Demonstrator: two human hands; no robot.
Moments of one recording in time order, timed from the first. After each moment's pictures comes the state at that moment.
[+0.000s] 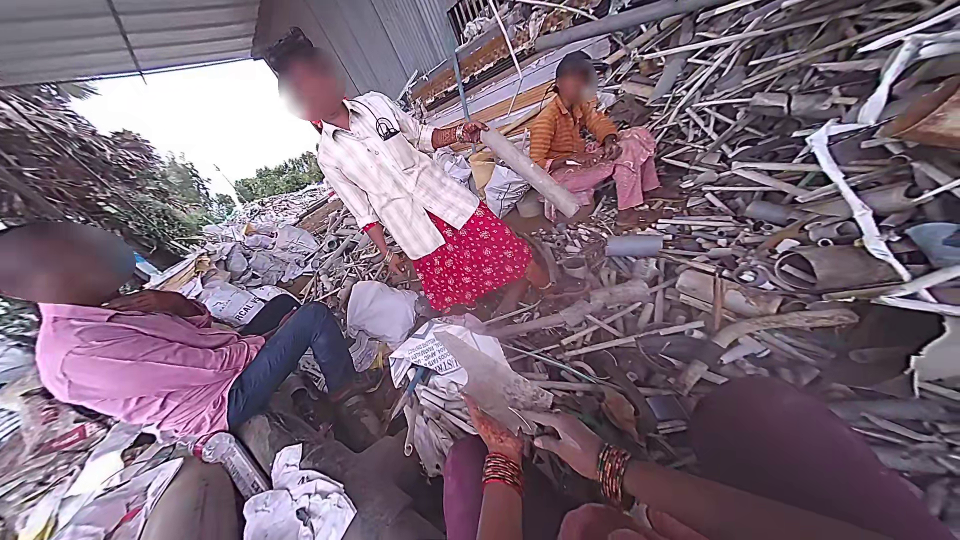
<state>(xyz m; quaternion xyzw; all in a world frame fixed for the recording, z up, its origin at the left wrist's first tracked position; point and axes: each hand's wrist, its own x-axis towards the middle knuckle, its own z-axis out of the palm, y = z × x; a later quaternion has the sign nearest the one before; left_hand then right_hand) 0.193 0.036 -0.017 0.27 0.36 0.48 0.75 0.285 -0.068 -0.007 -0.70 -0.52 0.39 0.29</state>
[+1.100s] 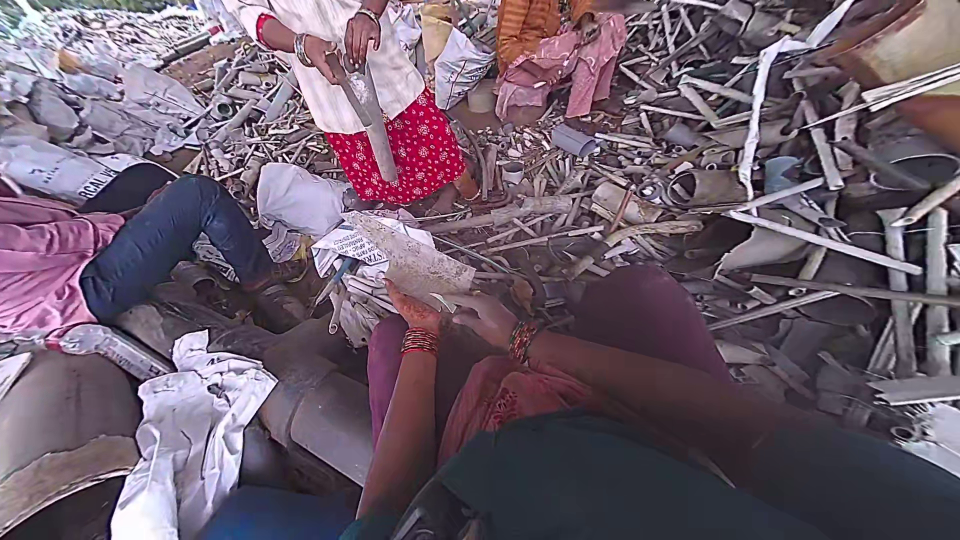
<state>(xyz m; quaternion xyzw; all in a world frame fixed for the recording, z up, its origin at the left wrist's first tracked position) 0.188 0.042 -0.015 0.25 0.30 0.53 0.75 0.275 -0.074 -0.002 -0.69 -0.56 0.34 0.32</state>
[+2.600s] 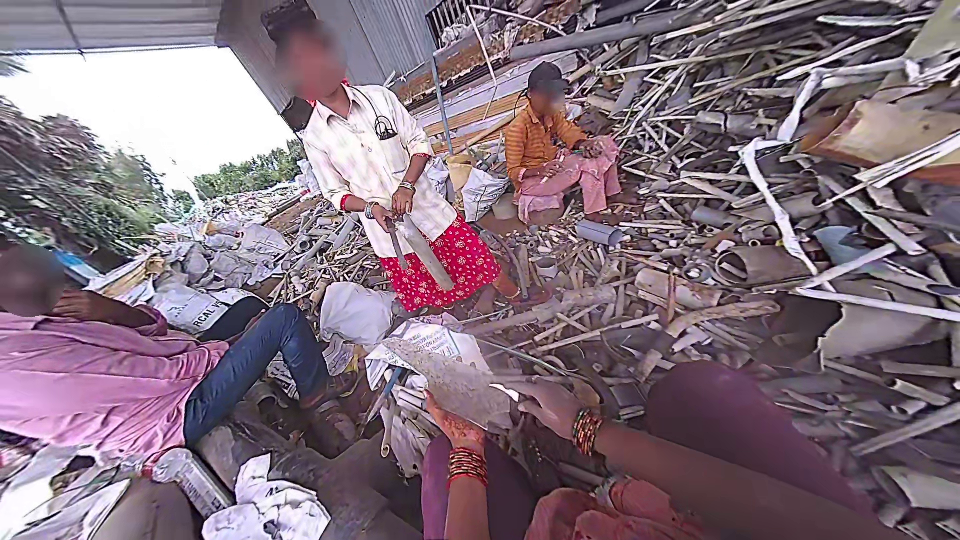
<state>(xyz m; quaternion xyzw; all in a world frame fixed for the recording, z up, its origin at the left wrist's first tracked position) 0.179 0.053 -0.005 0.23 0.28 0.55 0.75 0.314 -0.065 -0.001 -0.75 -0.54 0.30 0.22</state>
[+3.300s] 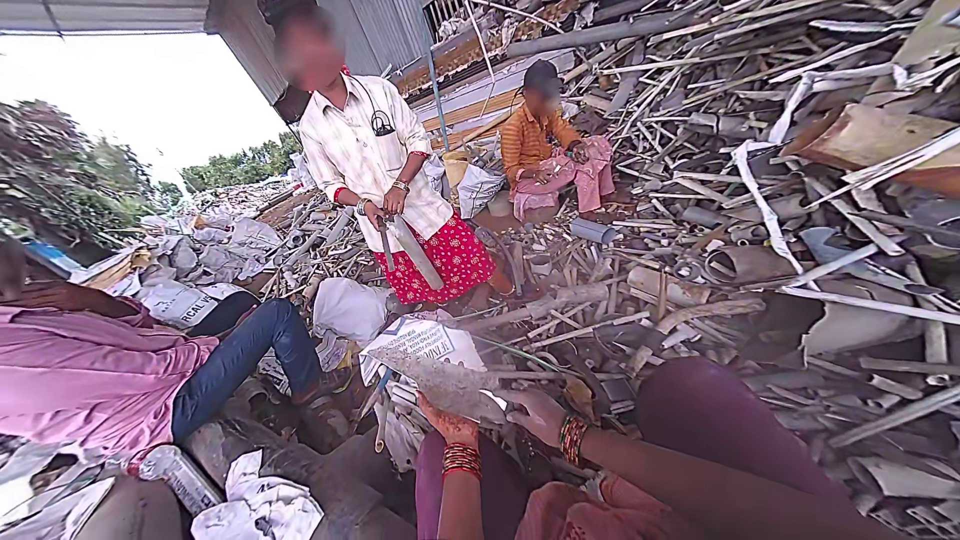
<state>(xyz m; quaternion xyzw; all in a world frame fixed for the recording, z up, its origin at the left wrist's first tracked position) 0.176 0.056 -0.016 0.23 0.26 0.56 0.75 0.298 -0.061 -0.018 -0.72 -0.55 0.33 0.27</state>
